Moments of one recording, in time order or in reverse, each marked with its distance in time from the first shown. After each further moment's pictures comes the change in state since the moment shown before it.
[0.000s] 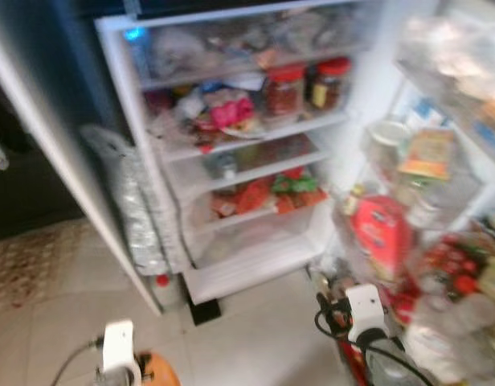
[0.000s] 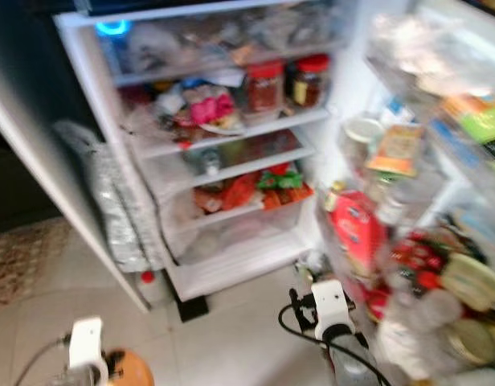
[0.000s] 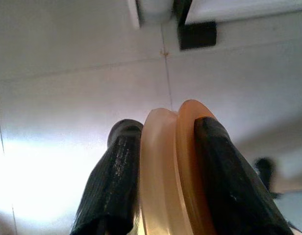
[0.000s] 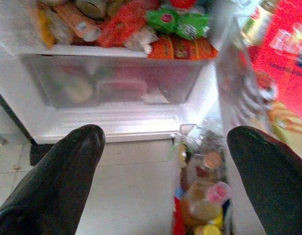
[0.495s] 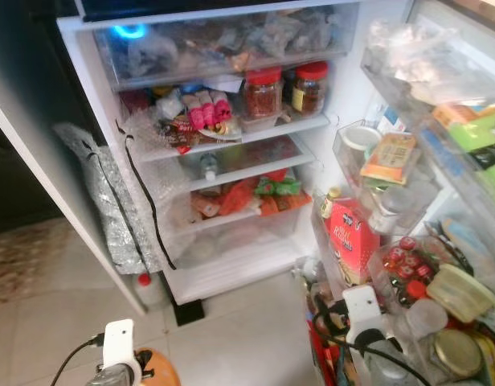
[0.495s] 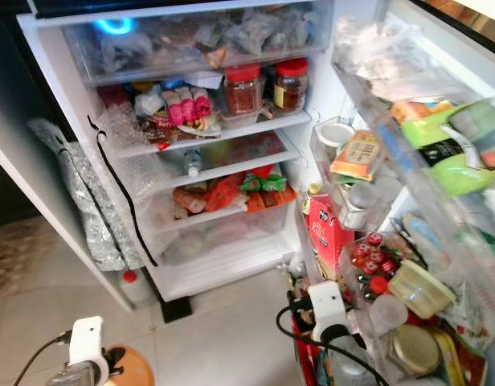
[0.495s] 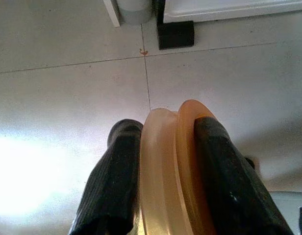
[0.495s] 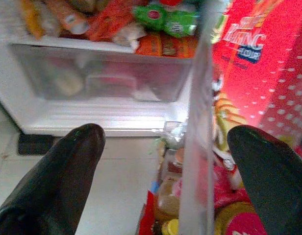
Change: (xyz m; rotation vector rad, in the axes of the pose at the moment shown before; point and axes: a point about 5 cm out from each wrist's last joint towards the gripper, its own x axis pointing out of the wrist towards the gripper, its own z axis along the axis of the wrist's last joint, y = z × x) left arm 0.000 -0.007 -0.003 -0.005 0.008 -0.017; right arm -0.002 0.004 -0.004 -0.013 0.012 0.018
